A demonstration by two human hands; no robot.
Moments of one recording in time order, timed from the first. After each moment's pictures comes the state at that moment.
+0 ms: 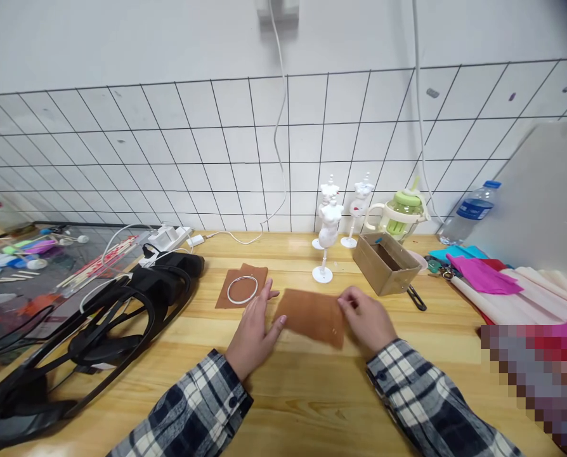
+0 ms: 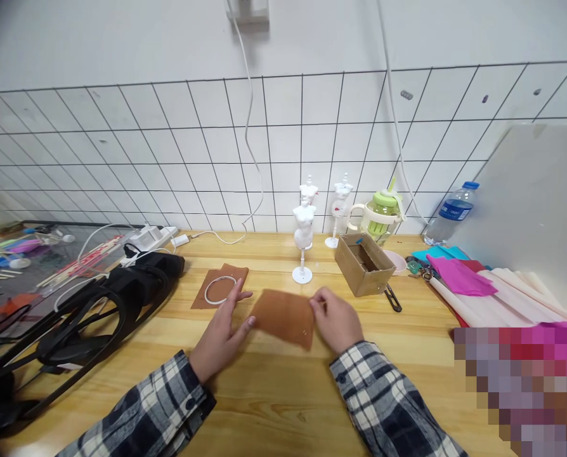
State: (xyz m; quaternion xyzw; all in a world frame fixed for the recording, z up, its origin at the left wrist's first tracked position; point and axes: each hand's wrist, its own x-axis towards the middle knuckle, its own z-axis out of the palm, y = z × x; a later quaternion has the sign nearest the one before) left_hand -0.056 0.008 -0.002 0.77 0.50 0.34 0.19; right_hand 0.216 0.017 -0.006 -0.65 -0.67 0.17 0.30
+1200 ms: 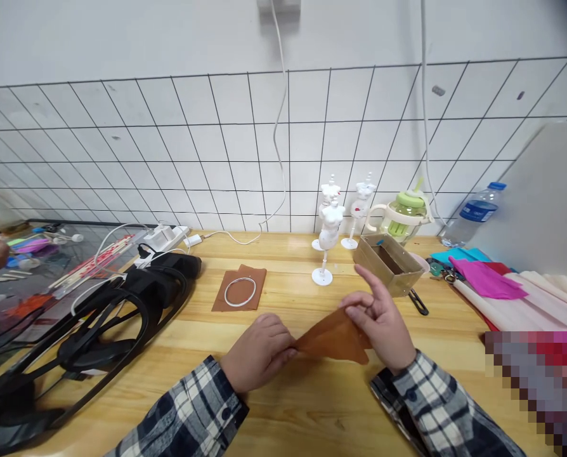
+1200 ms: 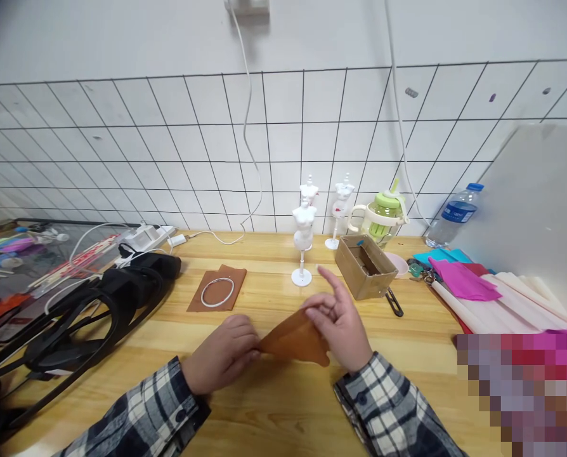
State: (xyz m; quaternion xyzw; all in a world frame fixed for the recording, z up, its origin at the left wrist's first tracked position) left_hand -0.052 0.002 0.016 0.91 0.33 0.16 0.21; right_hand 0.203 -0.002 0.022 -0.41 -0.61 0.41 0.54
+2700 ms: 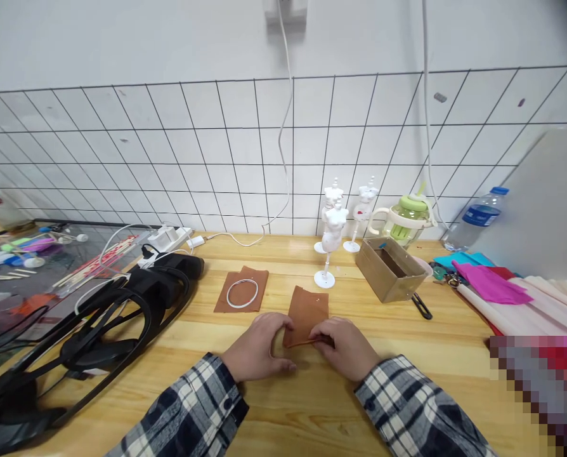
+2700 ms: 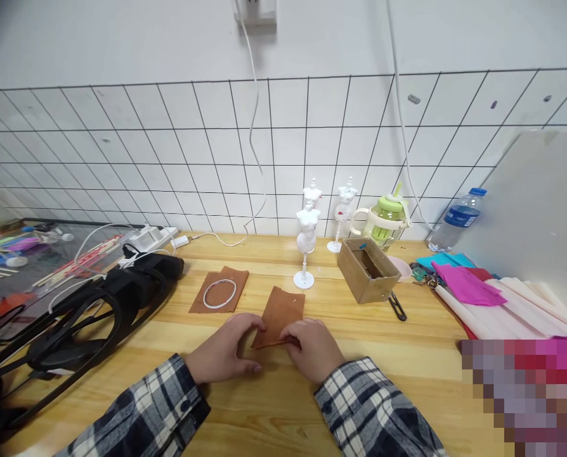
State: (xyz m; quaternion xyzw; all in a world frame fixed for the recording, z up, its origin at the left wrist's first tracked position) left_hand -0.065 0.018 -0.005 0.86 0.40 0.20 0.25; right_hand 0.172 0.004 -0.017 -0.50 -0.81 0.23 0.23
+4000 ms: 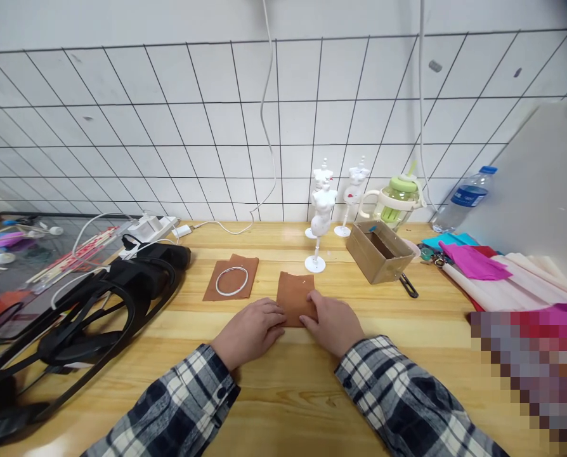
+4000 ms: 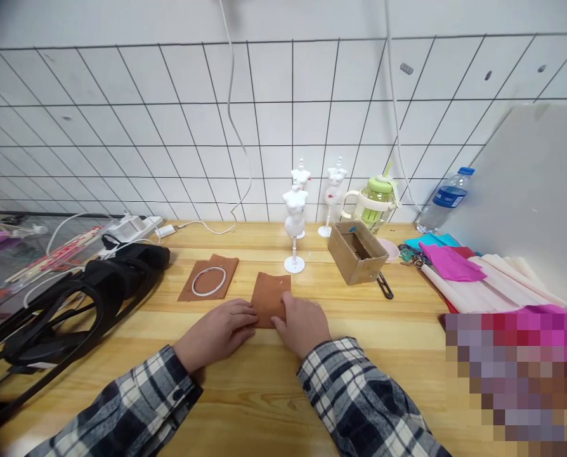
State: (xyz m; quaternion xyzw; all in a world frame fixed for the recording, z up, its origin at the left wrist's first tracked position) left_hand -0.050 0.018 0.003 0.92 0.34 0.13 0.13; right_hand 0.166 0.006 -0.010 -0.64 -0.76 0.10 0.10
